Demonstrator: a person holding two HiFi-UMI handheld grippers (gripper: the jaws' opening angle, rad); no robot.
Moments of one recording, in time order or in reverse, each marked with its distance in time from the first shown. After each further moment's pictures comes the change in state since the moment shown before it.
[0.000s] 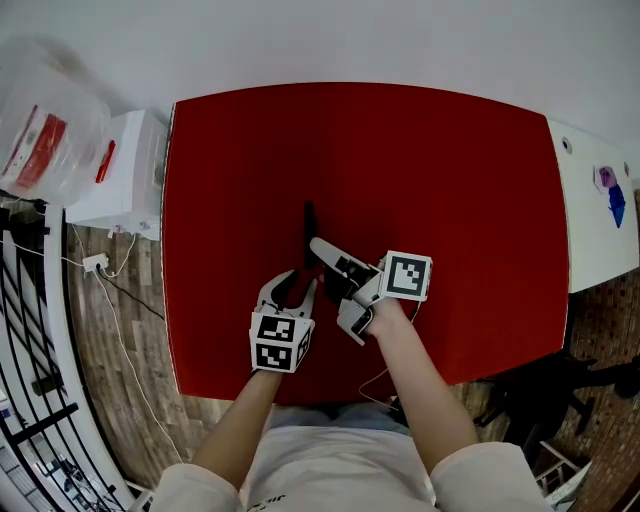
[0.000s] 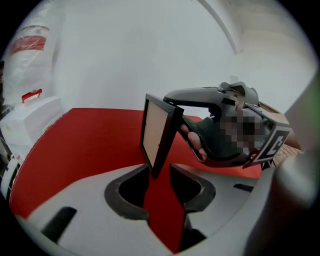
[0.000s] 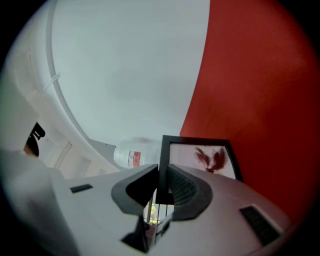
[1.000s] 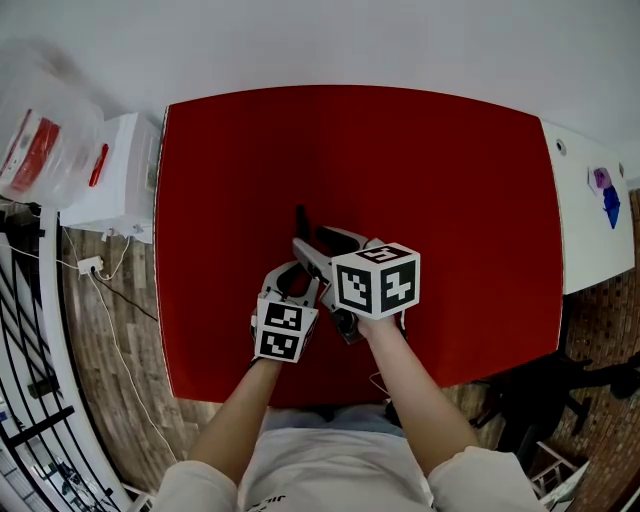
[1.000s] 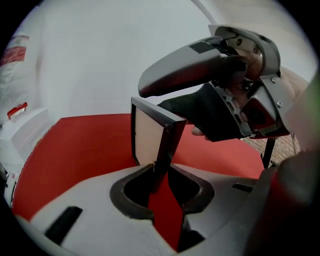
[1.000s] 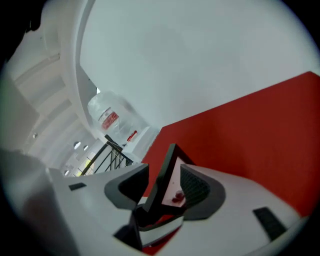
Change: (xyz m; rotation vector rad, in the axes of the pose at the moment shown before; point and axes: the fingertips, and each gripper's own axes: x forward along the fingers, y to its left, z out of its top) left arm 0.027 -0.014 0.025 0.089 0.008 -0.038; right arm 0.007 0.012 0.013 -0.604 0.201 -0.476
